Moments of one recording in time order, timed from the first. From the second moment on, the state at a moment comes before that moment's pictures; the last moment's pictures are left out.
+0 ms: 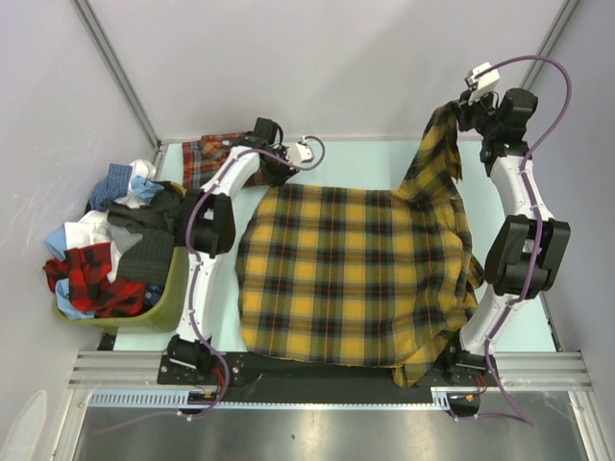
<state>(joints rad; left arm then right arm) -0.27 2.50 2.28 -0.83 0.29 0.93 -0.16 1.84 1.65 0.15 -0.58 -0.31</state>
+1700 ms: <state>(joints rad) -0.20 2.21 1.94 -0.56 0.23 0.94 -0.12 1.62 1.57 0.03 -0.45 -0.31</state>
